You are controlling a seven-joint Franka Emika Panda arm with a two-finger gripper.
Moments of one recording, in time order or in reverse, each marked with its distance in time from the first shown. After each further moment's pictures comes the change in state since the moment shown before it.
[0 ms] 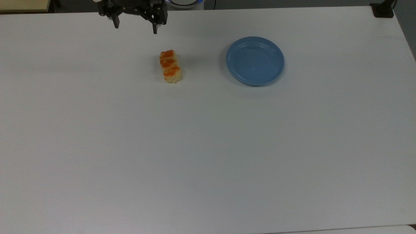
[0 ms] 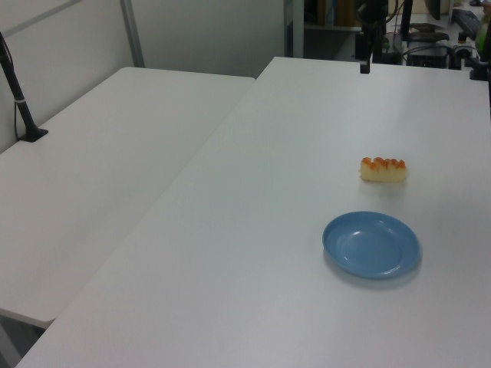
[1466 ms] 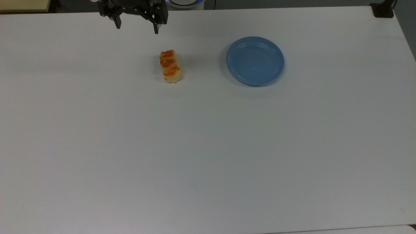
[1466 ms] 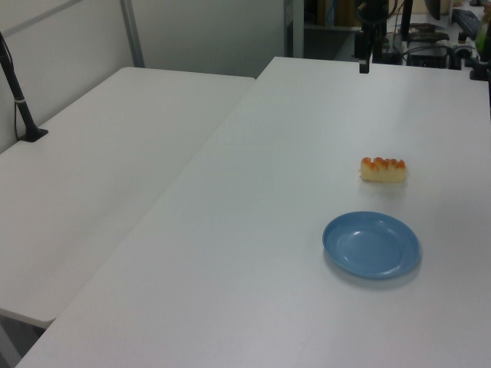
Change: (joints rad) arm -0.013 0.000 0.001 0.001 0.042 0.000 0.001
